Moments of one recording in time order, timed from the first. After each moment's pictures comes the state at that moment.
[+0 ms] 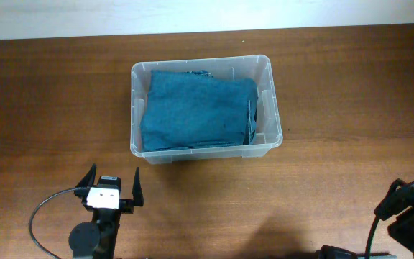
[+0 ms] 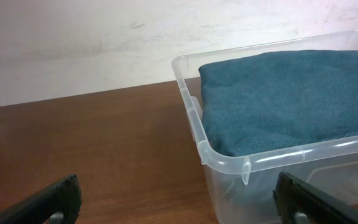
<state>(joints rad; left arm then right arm) 0.02 0.01 0.05 -0.14 0.09 0.11 -0.29 0.74 1.67 -1.59 0.14 0.36</state>
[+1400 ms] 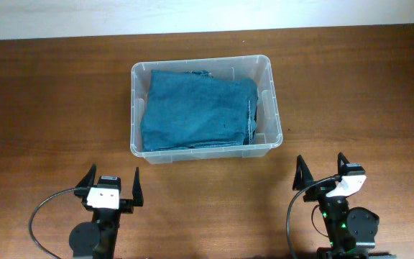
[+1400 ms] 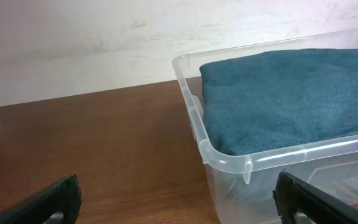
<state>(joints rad) 0.02 0.01 0.05 -0.14 0.09 0.12 -0.08 0.02 0.02 -0.08 -0.16 0.17</state>
